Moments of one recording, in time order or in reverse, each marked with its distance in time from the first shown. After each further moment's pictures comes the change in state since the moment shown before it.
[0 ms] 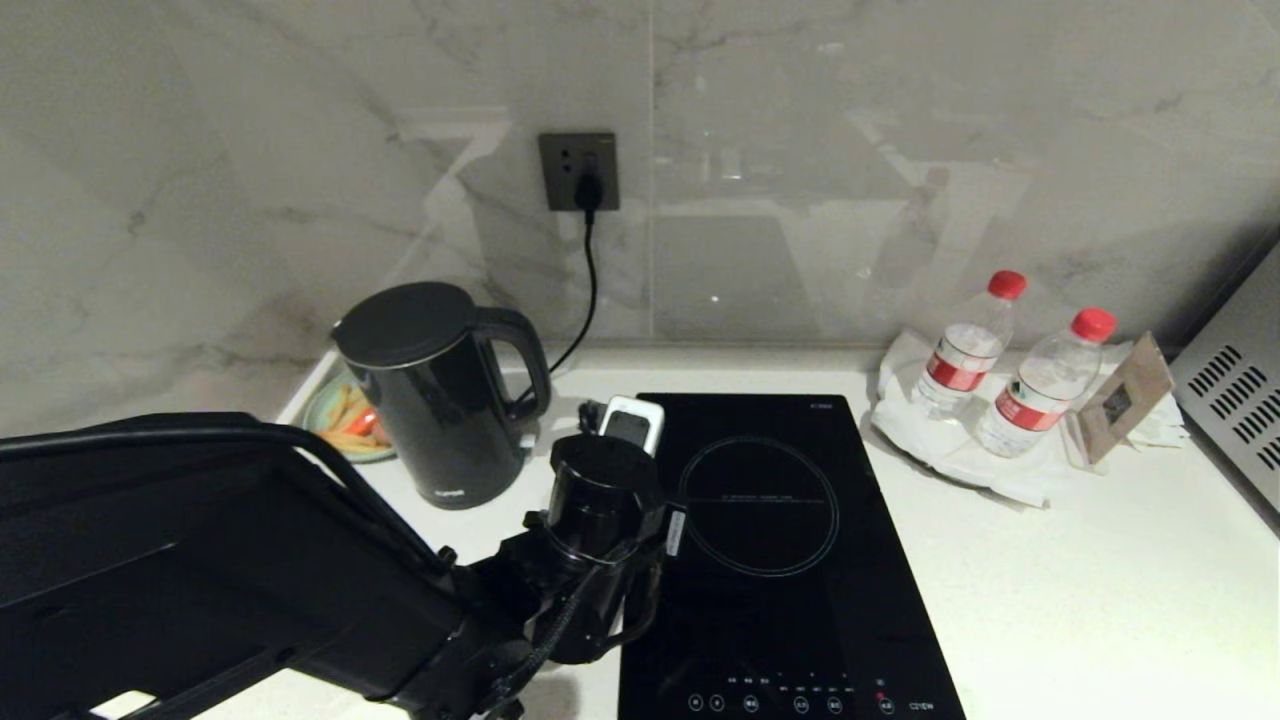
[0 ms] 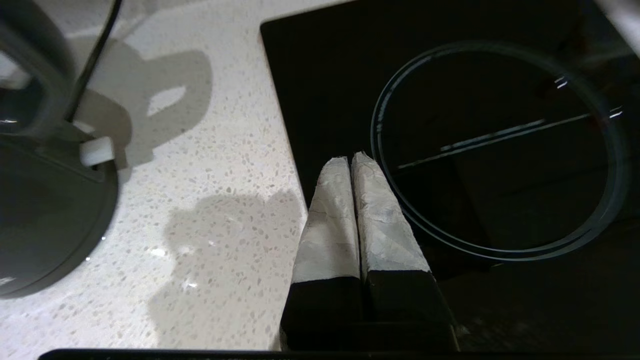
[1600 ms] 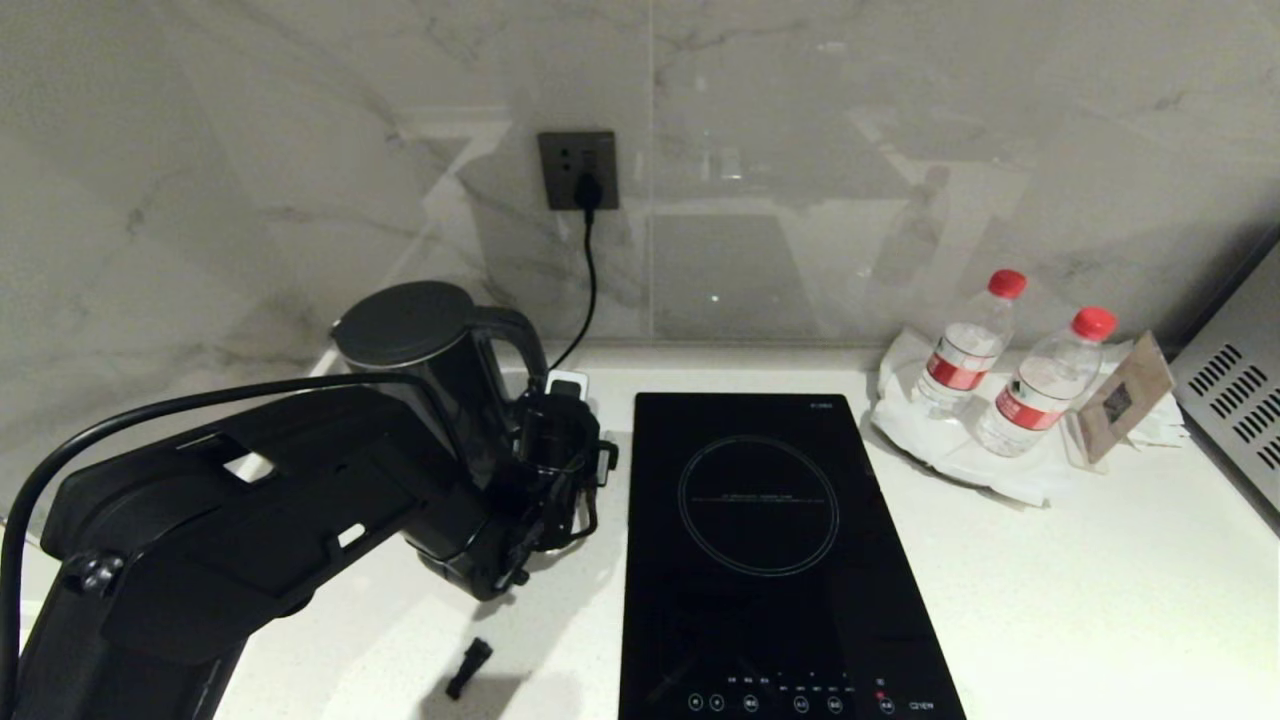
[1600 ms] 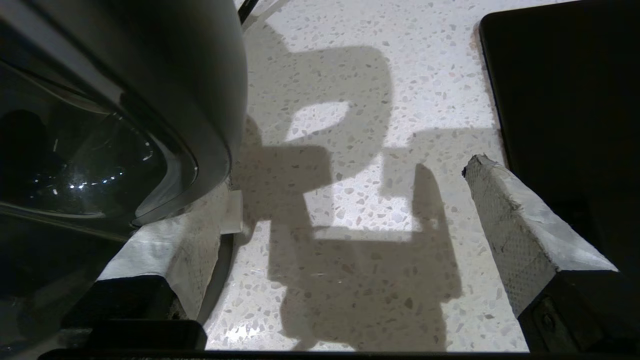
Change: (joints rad) left arm 0.288 0.265 -0.270 -0.002 0.000 0.055; right arm 0.000 0.000 0.000 0.000 0.000 0.000
